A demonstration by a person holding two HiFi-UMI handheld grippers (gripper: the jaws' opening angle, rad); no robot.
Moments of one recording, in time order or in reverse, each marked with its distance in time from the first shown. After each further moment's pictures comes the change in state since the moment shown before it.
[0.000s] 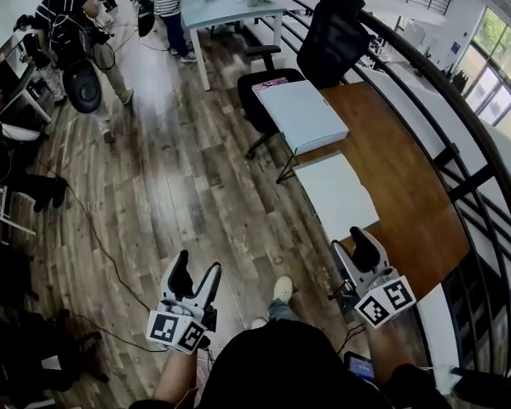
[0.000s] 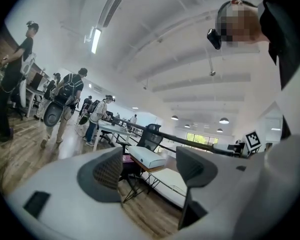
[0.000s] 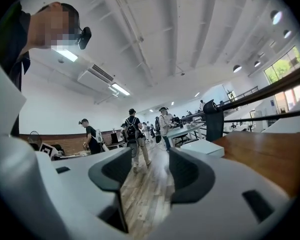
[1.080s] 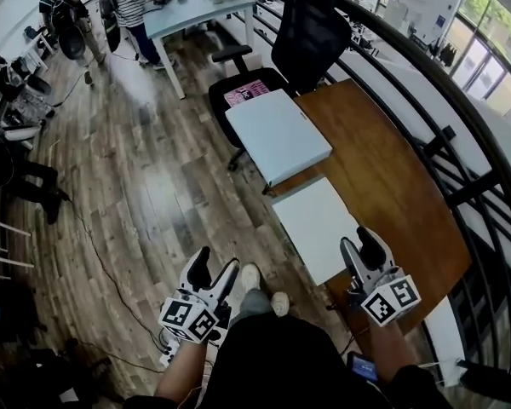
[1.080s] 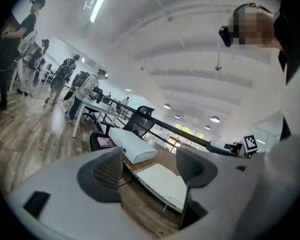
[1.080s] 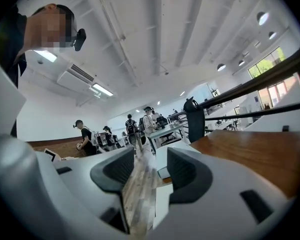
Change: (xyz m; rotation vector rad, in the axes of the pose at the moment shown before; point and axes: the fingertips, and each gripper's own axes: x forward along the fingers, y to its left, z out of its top) left arm 0.198 -0.035 -0.044 -0.119 0.194 -0.161; right arm 0.044 -0.155 0.032 0.091 0.000 -0.154
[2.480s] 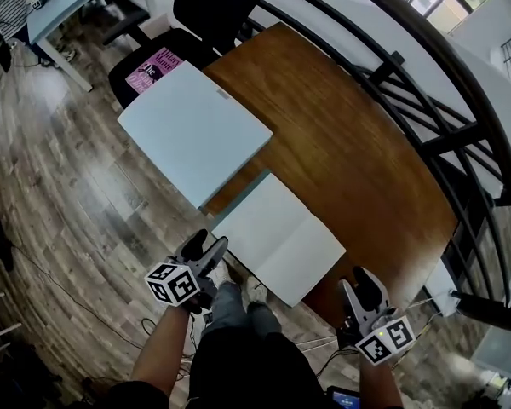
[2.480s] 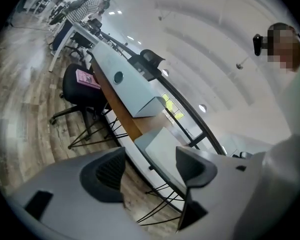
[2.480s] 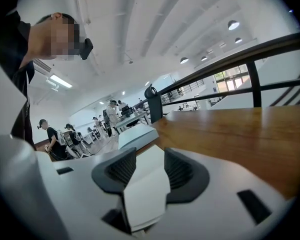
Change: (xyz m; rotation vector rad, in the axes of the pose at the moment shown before) left arm 0.228 0.043 -0.169 -0.321 0.499 -0.269; right arm -0.054 -0.092 -0.067 0.192 0.140 -0.409
